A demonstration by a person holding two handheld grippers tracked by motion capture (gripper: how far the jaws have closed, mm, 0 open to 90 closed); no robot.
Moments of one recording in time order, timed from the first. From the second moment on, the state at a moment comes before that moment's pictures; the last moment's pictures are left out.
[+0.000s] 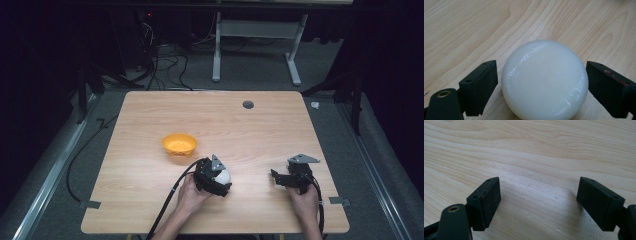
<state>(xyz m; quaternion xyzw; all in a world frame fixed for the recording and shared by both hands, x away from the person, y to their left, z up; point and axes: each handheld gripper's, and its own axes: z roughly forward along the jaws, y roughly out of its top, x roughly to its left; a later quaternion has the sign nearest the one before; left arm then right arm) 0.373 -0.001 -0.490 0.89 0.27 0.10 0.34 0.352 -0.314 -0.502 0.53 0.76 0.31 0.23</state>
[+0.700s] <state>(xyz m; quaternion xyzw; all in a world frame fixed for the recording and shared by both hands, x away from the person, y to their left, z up) 0.373 0.001 -0.493 0.90 0.27 0.10 0.33 0.352 -0.314 -0.502 0.53 0.76 0.31 0.23</state>
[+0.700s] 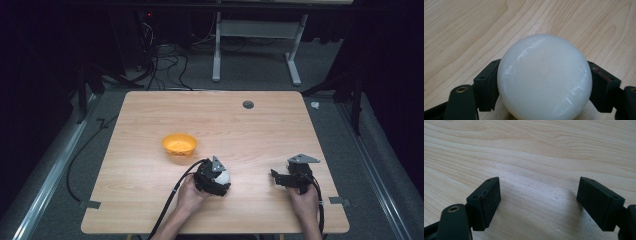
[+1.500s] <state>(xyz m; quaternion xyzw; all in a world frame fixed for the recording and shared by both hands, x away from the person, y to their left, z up) 0.367 0.037 -0.468 0.88 0.28 0.10 0.36 0.352 -0.314 -0.502 0.53 0.76 0.31 0.23</state>
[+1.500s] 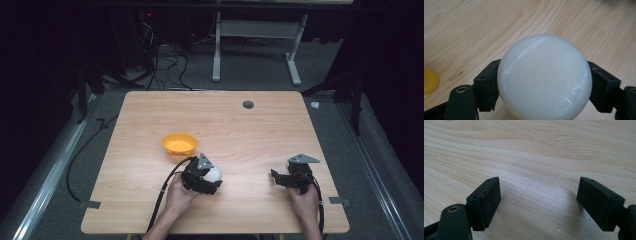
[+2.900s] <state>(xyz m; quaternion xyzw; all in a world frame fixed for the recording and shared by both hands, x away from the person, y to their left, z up) 0.374 0.096 -0.436 0.85 0.34 0.14 0.37 0.352 -0.314 -0.502 0.53 0.76 0.31 0.23</state>
